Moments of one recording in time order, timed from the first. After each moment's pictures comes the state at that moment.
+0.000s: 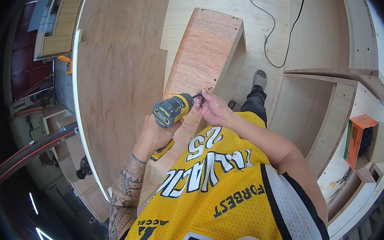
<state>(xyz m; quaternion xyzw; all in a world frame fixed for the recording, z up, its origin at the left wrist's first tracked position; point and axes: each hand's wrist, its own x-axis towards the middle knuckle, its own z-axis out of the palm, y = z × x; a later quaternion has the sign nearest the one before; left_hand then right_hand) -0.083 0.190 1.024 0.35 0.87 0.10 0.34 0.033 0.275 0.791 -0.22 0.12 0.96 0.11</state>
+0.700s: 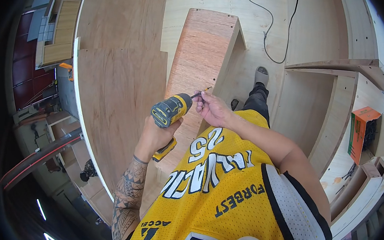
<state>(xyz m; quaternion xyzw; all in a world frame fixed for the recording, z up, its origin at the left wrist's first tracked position) -0.077 0.195 1.018 0.31 0.88 0.09 0.36 0.043 0.273 0.791 -0.22 0.10 0.96 0.11</state>
